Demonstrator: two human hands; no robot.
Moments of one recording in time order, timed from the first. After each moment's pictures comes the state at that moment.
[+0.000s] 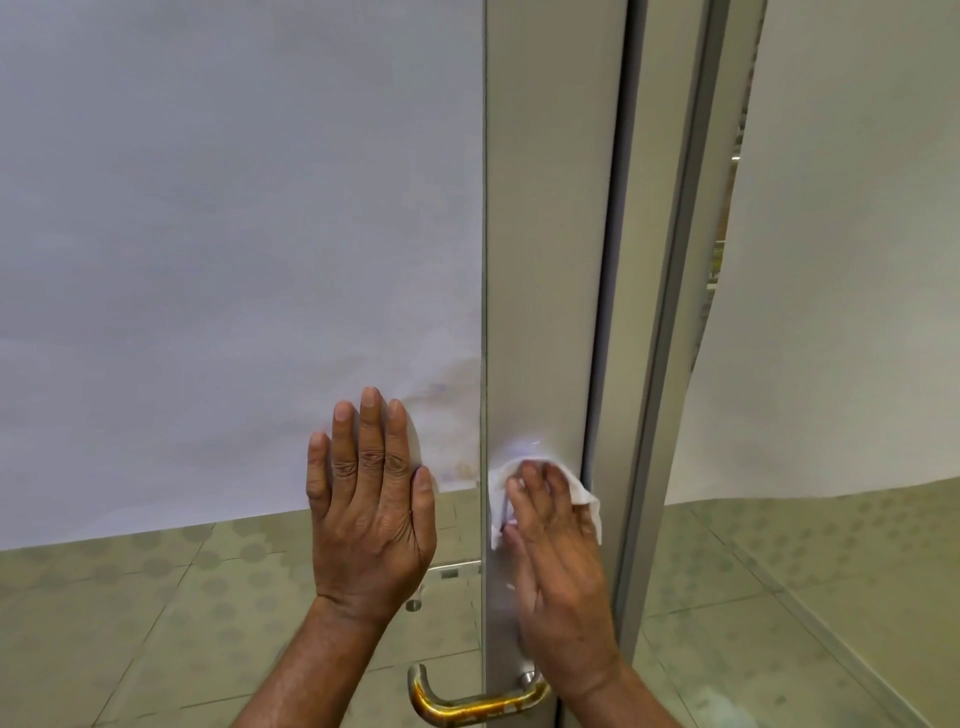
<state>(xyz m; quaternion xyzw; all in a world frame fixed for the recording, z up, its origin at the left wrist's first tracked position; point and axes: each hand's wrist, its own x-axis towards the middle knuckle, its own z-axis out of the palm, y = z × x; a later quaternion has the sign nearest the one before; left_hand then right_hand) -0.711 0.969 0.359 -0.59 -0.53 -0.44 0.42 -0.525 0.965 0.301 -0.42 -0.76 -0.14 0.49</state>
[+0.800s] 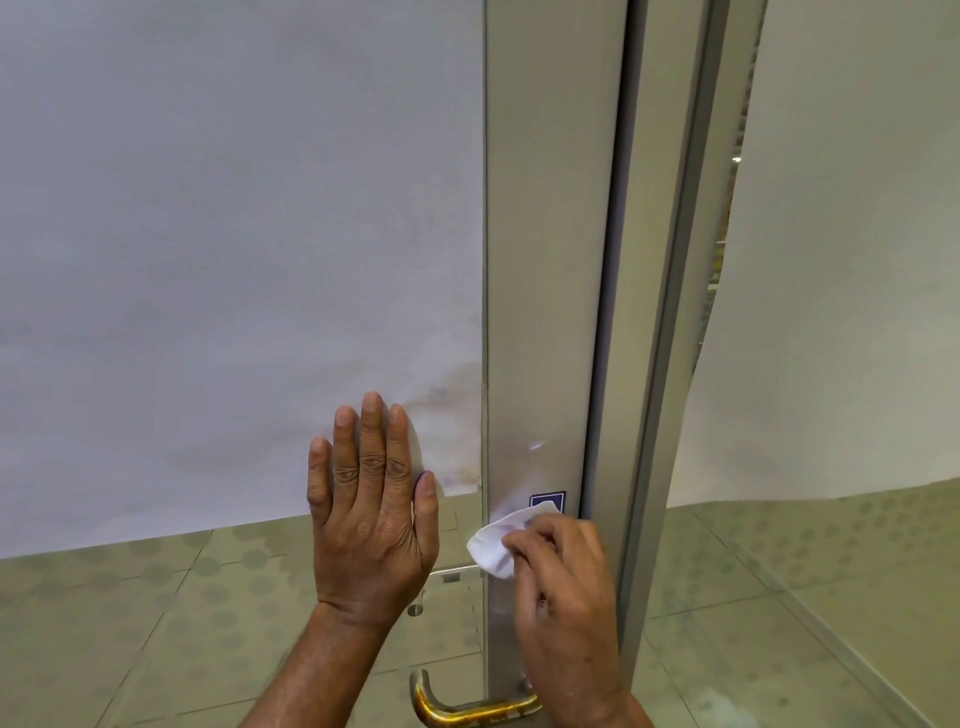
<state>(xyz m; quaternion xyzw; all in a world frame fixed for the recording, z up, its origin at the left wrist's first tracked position) -0.712 0.971 0.357 -0.59 -0.52 -0.44 0.43 -0.534 0.940 0.313 -0.46 -0.69 -0.09 0.55</state>
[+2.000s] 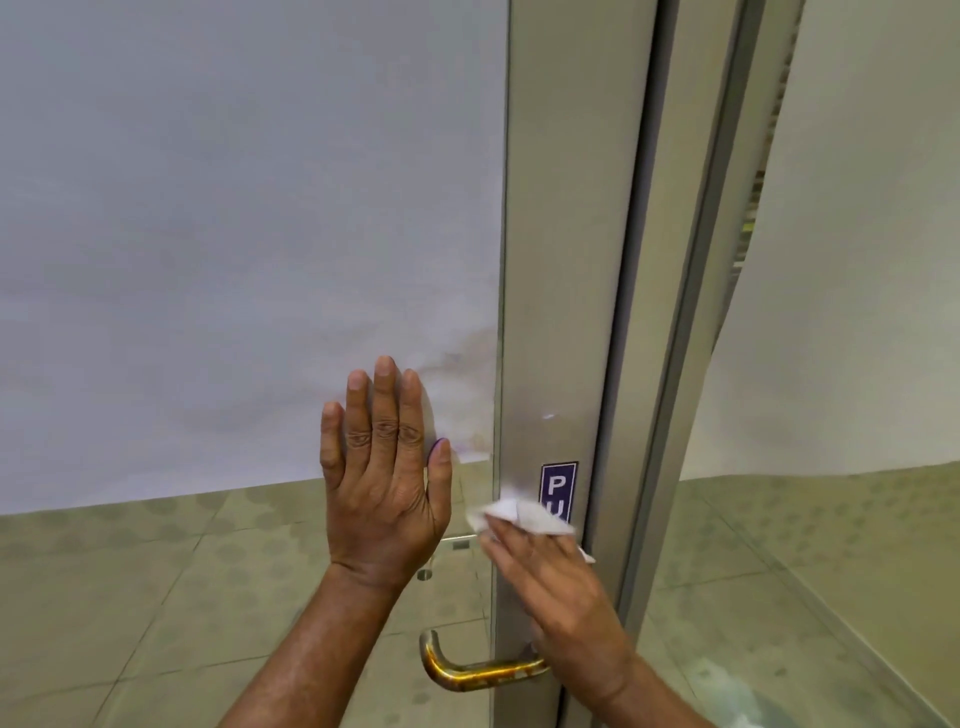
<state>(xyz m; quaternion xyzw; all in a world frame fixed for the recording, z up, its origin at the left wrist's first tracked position) -0.711 0.970 0.356 -0.59 -0.52 -0.44 0.43 -0.510 0.960 0.263 -0.31 -0.85 -0.20 0.38</state>
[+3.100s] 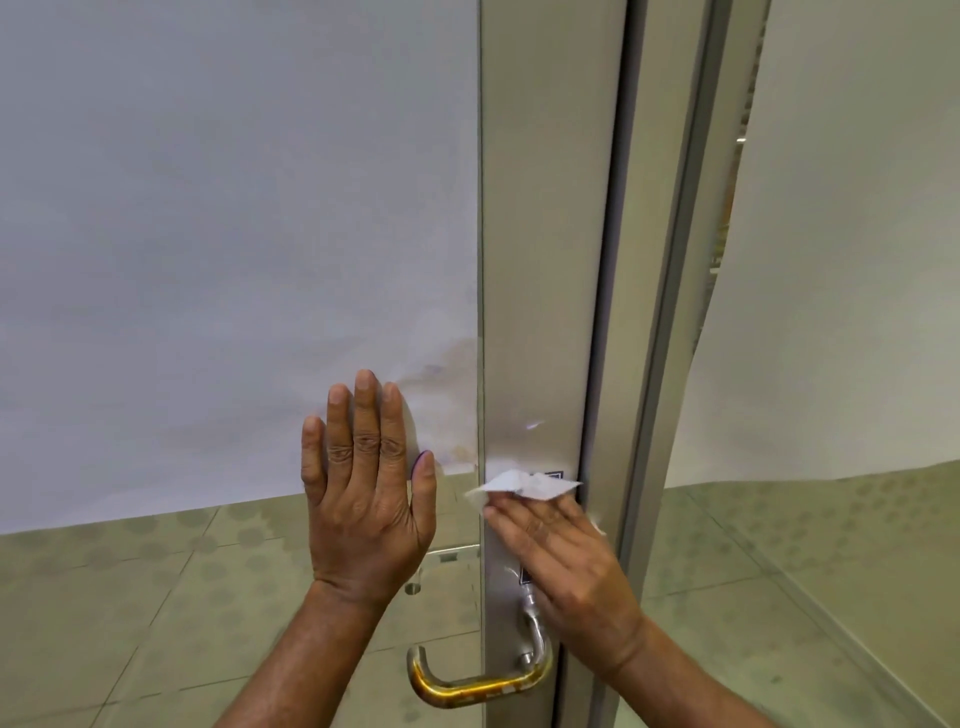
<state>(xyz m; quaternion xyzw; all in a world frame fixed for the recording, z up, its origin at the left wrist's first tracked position) -0.711 0.972 0.356 -0.59 -0.52 -0.44 0.44 -0.496 0.971 0.309 -0.26 -0.85 -0.21 0.41</state>
